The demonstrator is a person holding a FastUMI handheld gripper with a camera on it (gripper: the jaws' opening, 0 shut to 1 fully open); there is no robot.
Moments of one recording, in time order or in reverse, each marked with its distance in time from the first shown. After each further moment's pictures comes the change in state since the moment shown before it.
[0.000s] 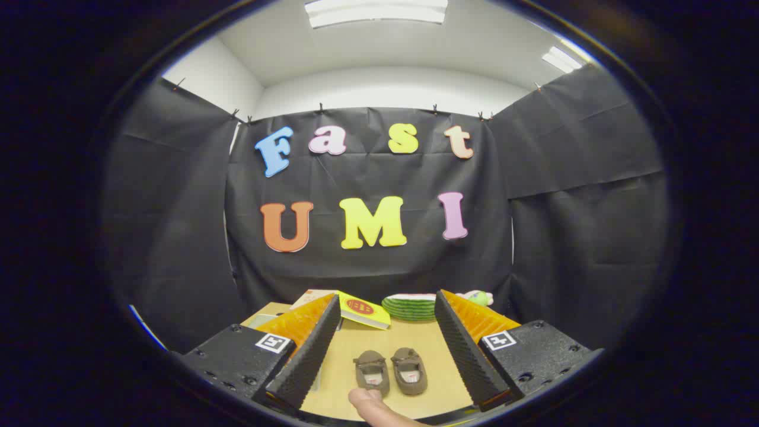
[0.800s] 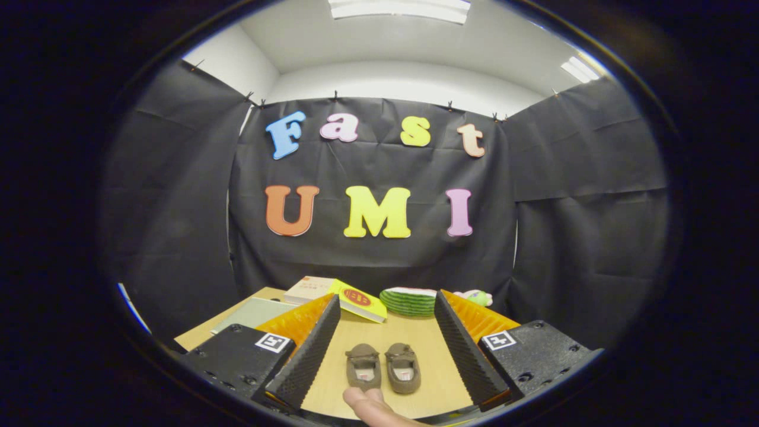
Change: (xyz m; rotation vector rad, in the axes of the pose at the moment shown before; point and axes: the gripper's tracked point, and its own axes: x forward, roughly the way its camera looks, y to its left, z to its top) arm 0.019 0.013 -0.037 -0.092 0.026 0.024
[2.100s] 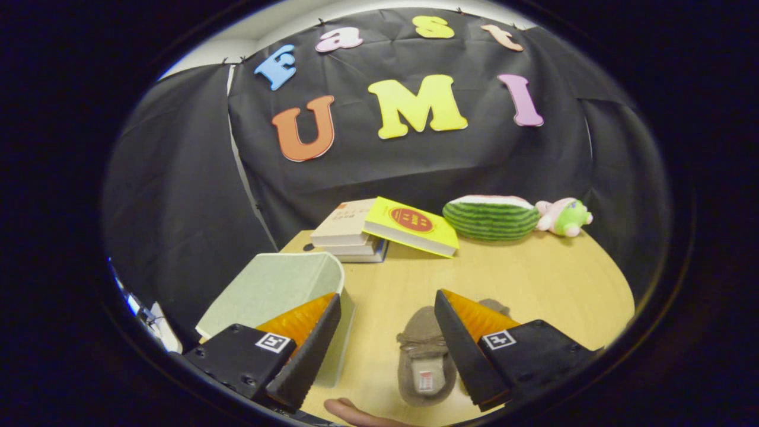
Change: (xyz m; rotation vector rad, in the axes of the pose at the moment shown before) arm 0.198 0.092 -0.171 0.239 0.506 0.307
